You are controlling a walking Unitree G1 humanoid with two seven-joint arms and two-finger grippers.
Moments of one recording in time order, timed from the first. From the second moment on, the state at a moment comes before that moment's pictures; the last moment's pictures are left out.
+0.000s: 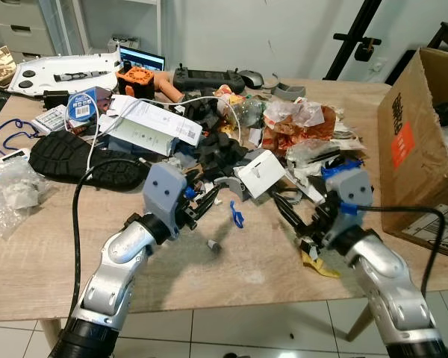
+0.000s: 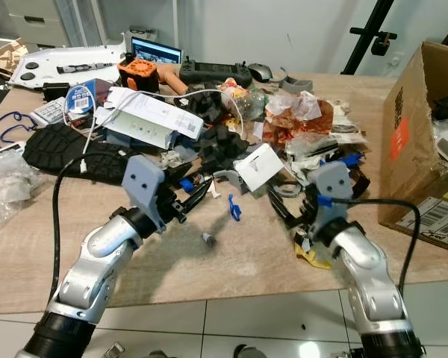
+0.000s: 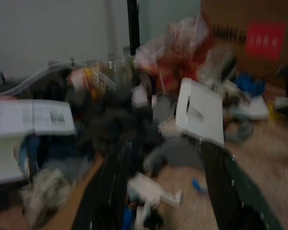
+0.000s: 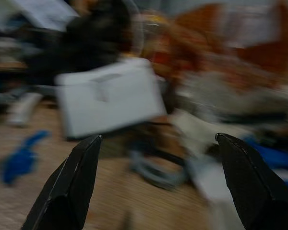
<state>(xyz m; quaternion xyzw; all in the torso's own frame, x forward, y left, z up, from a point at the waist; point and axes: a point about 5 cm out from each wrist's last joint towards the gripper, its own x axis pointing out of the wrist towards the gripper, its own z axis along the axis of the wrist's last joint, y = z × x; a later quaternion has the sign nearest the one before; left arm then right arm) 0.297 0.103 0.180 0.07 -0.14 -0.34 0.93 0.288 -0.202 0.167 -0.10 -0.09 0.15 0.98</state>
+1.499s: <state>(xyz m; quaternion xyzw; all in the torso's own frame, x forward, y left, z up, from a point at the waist) 0.263 0.078 0.177 0.02 -0.14 -0.47 0.87 0.278 -0.211 0.101 0.09 0.08 0.02 0.99</state>
